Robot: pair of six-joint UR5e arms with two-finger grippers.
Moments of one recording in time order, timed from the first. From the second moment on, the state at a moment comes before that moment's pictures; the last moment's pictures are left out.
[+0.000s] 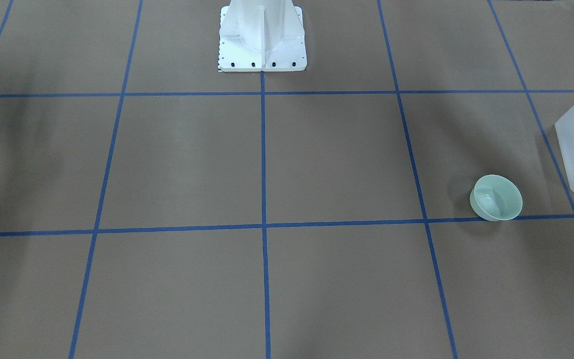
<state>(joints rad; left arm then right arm) -1.63 -1.58 -1.15 -2.20 -2.41 0.46 1.24 -1.71 1.89 -1.20 2.12 0.47</state>
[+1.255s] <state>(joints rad) -1.56 -1.59 -1.14 -2.24 -2.51 0.33 1.24 -1.71 1.89 -1.20 2.10 0.47</state>
